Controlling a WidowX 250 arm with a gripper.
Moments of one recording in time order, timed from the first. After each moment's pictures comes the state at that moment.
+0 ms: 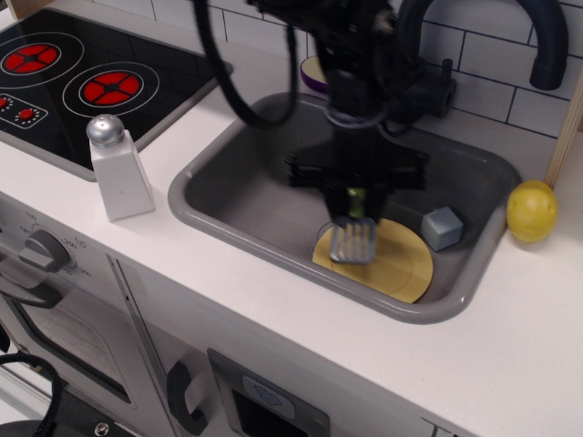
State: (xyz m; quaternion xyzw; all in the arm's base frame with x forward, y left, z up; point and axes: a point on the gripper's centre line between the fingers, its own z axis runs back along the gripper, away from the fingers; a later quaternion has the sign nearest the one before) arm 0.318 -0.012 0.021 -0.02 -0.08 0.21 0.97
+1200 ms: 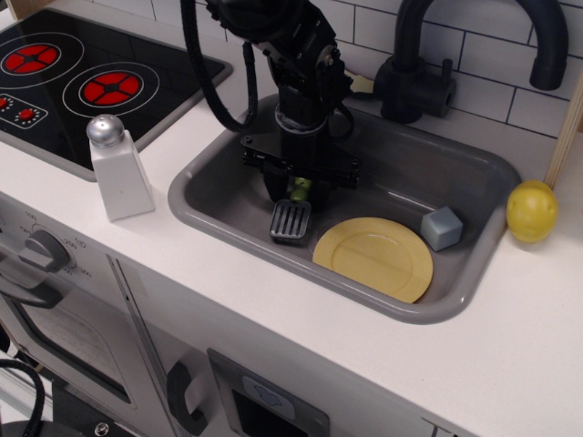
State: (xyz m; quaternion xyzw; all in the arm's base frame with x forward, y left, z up) arm 0.345 0.040 -0.017 0.05 -0.11 0.12 0.98
